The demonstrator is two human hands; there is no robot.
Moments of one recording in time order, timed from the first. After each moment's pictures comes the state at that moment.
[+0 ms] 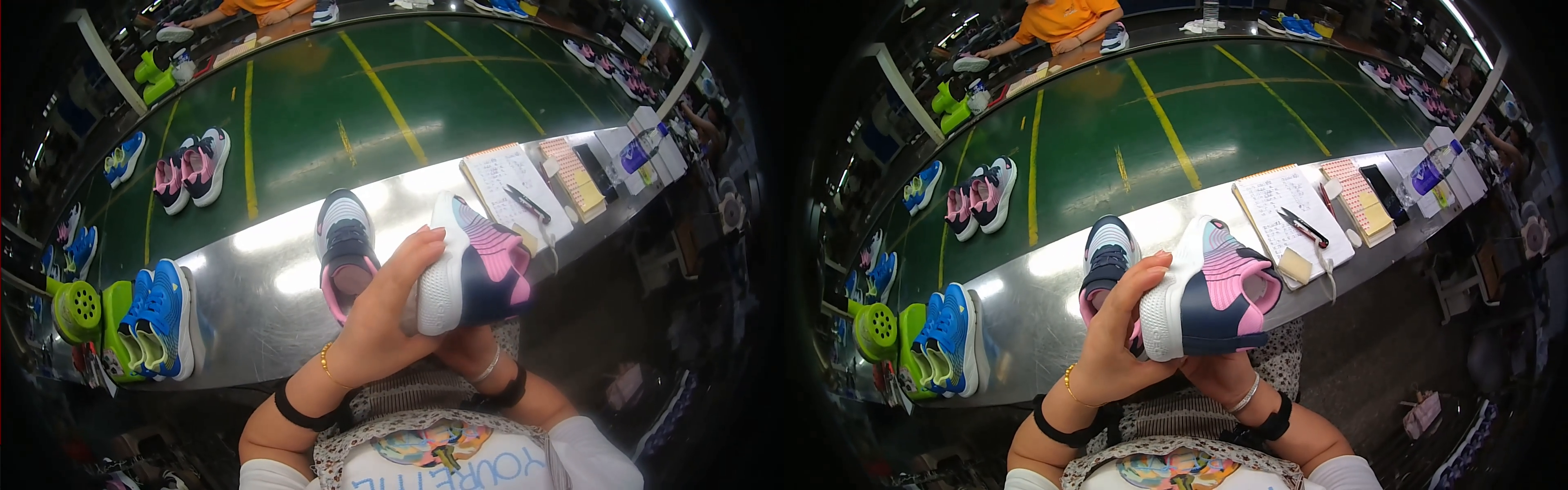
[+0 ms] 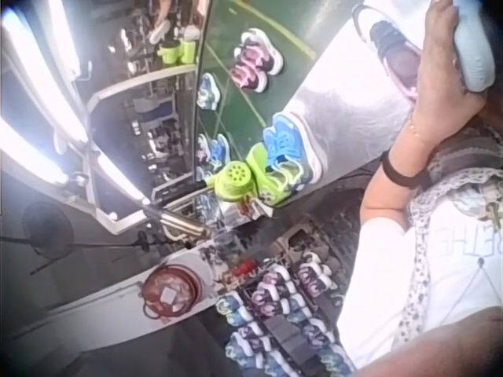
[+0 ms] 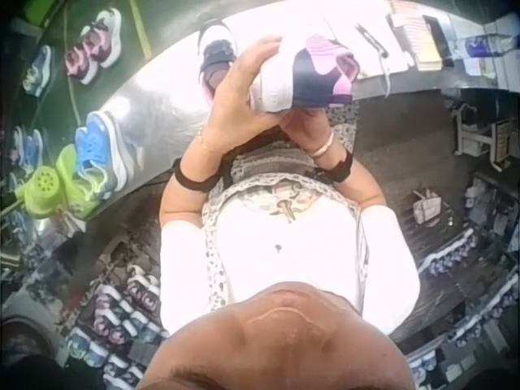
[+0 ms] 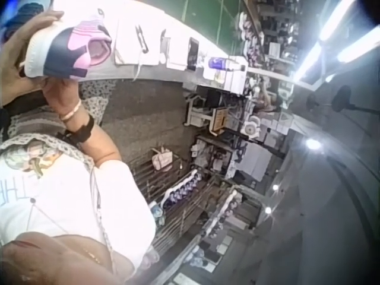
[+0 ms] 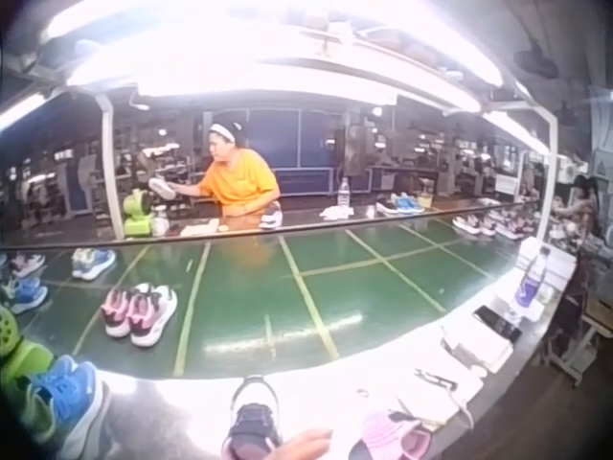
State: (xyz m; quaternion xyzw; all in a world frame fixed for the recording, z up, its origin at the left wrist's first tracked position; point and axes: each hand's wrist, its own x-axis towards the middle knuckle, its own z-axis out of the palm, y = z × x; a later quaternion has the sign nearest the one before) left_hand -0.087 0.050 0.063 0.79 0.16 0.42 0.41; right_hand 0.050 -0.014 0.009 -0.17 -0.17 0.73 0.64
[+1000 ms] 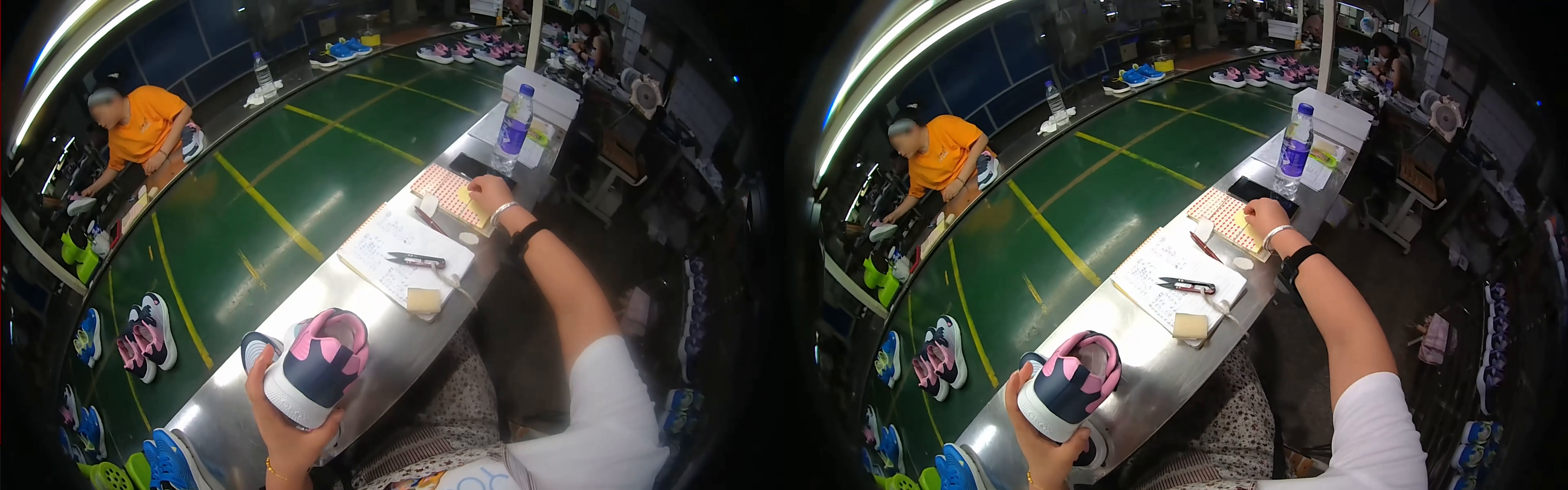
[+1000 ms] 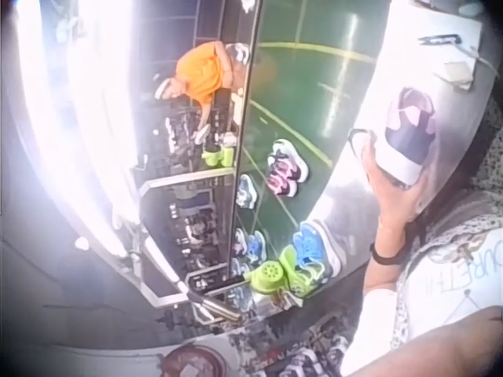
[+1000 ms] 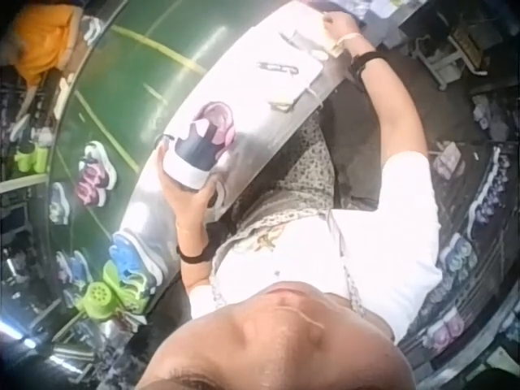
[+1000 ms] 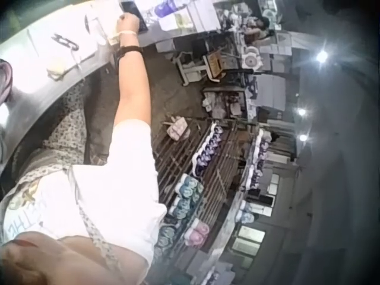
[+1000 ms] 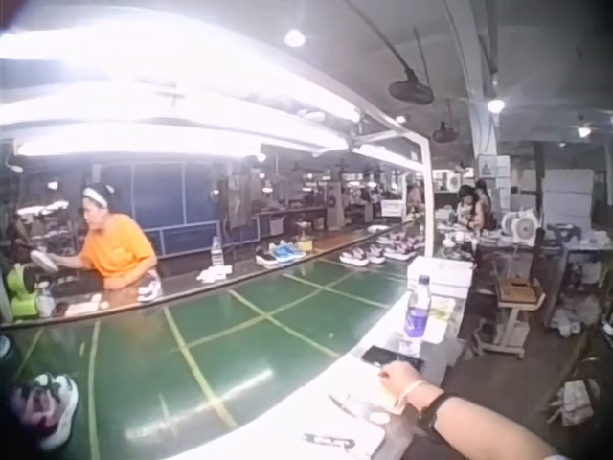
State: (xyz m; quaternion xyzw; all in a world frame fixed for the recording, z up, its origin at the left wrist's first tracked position) left_hand -0.127 0.070 0.079 0.77 0.31 0.44 0.35; right_hand 0.375 0.084 -0.015 -0.85 -0.43 -0.04 0.31
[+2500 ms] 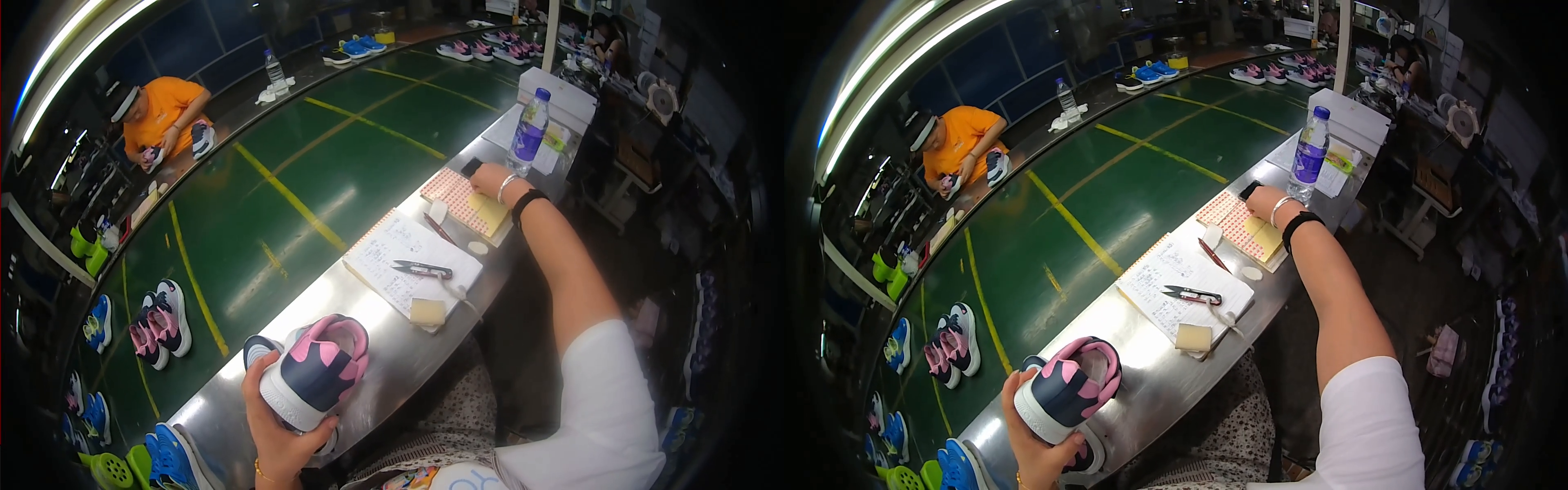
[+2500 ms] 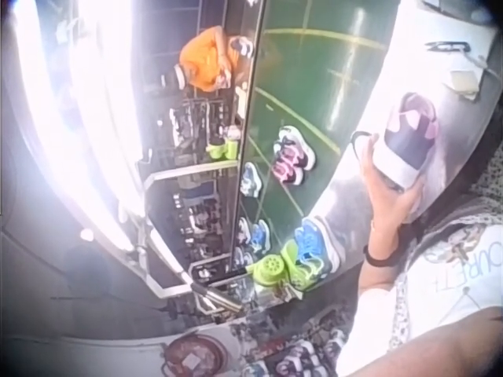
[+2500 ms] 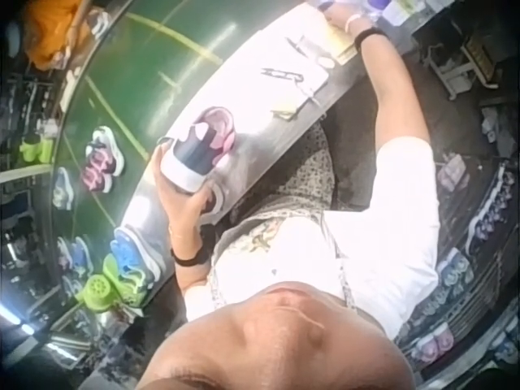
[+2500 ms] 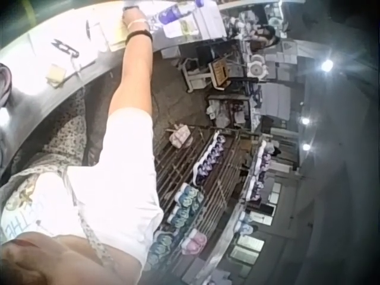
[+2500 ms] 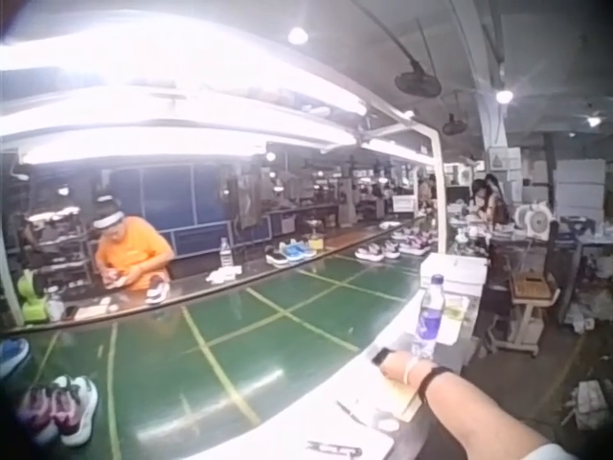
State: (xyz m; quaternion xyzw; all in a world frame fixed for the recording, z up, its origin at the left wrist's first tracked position) left_hand -0.135 0.048 0.117 0.78 0.34 0.39 0.34; right_hand 0.406 0.115 0.021 -0.77 -0.63 -0.05 -0.01
